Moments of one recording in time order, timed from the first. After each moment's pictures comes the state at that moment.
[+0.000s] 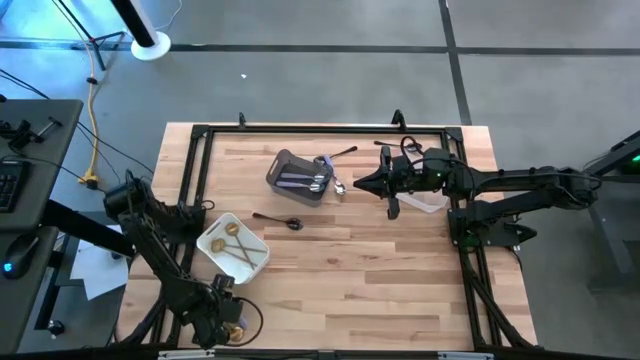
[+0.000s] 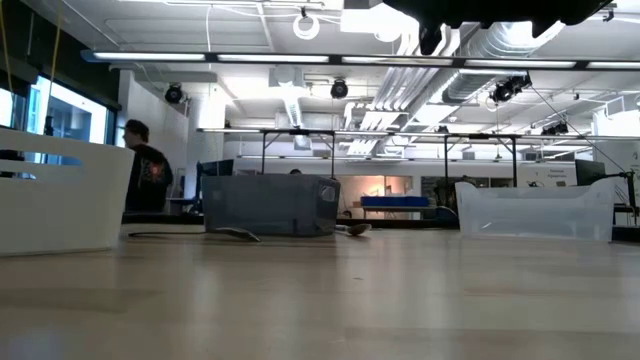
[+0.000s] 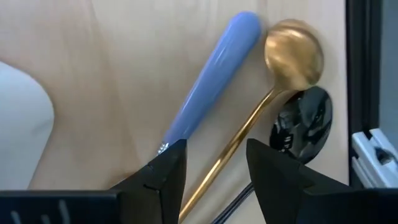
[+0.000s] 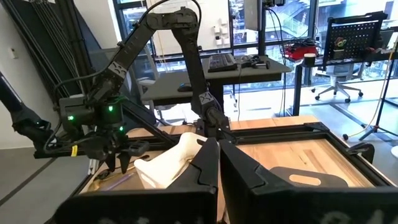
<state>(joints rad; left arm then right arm) -1.03 1.69 0.98 -0.69 -0.04 -0.82 -0.14 1.07 0.67 0.40 -0.21 0.09</state>
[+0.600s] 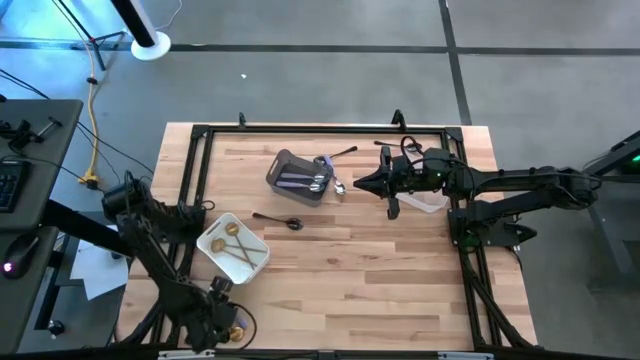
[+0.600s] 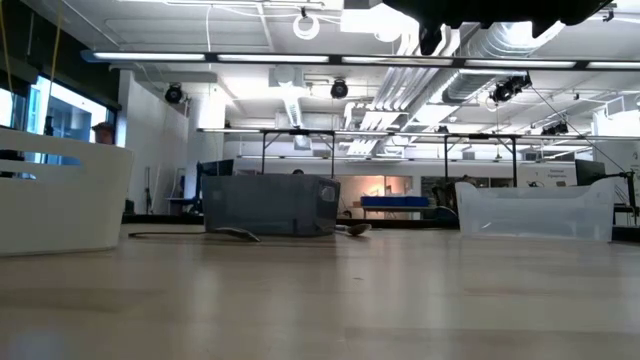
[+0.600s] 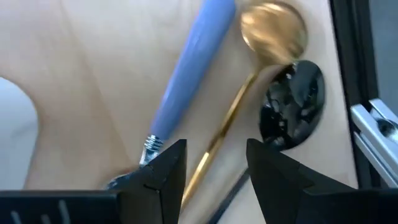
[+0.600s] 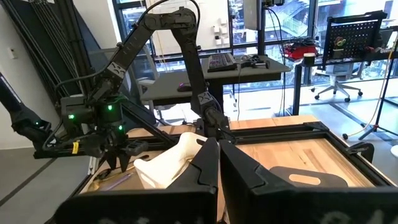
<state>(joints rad) -1.08 1.69 0.97 -0.69 -0.06 -0.75 -0.14 1.07 0.67 0.40 -0.21 0.09</state>
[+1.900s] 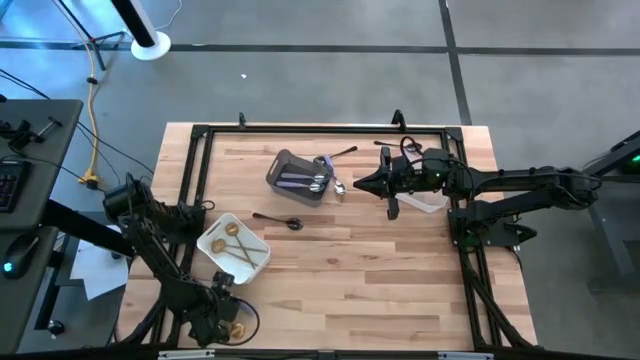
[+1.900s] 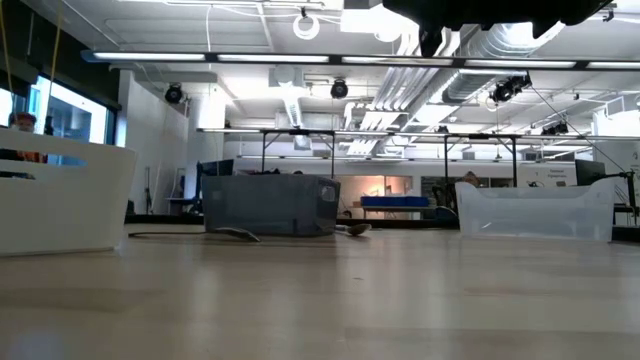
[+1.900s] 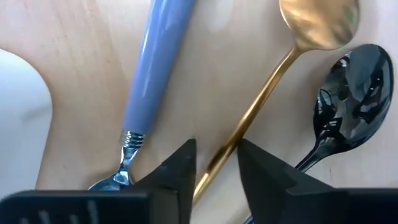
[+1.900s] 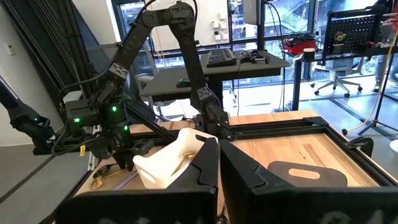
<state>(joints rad) -1.06 1.73 0.92 -0.66 -0.05 -0.75 -0.14 1.07 0.67 0.38 -0.21 0.09</state>
